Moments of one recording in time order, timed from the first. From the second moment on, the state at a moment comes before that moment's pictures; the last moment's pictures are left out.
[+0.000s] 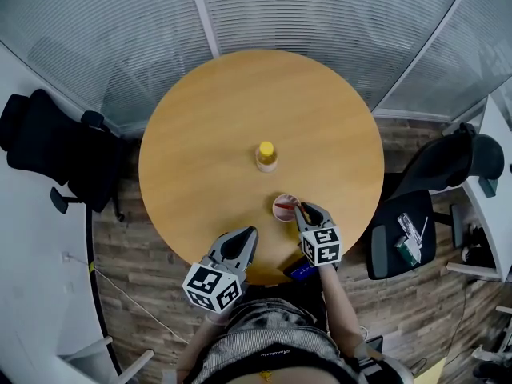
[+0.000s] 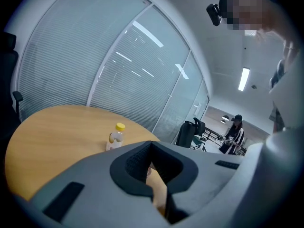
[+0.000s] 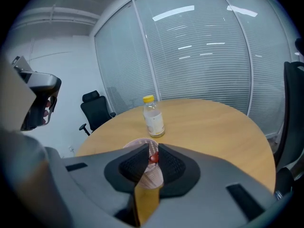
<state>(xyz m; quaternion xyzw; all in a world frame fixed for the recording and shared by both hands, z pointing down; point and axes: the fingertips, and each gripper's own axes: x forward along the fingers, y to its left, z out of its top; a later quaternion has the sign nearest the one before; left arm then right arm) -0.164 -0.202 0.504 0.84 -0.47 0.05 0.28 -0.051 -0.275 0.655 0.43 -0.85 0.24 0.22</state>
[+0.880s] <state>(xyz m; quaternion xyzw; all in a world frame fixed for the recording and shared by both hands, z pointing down) -0.154 -0.202 0.501 0.85 -0.46 0.07 0.24 -0.074 -0.259 0.553 0.38 -0.88 0.10 0.25</state>
